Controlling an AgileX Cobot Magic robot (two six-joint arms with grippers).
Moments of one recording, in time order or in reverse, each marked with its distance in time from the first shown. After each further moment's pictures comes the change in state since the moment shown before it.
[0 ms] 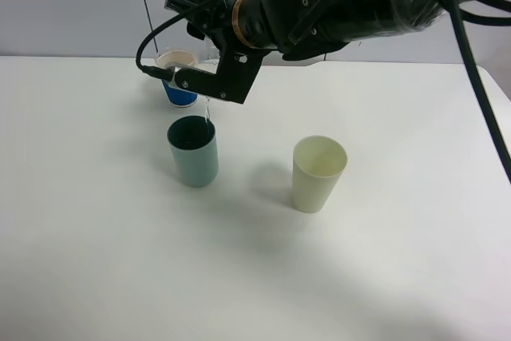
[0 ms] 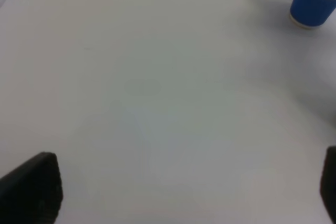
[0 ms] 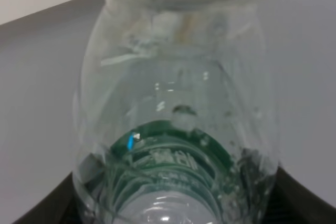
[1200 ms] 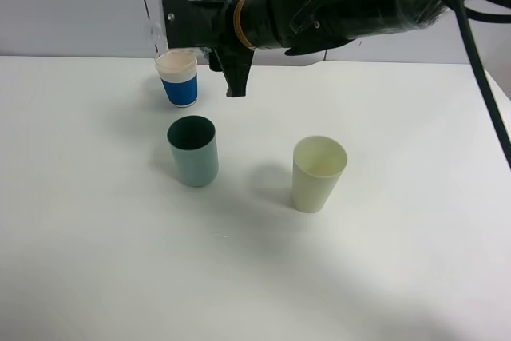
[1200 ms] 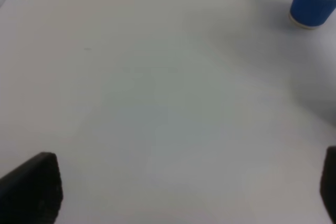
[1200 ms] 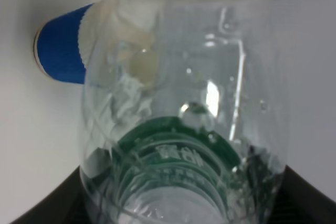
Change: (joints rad) left arm 0.000 0.000 0.000 0.000 0.000 0.000; right arm -0.026 -0.005 0.000 0.117 -0.081 1.213
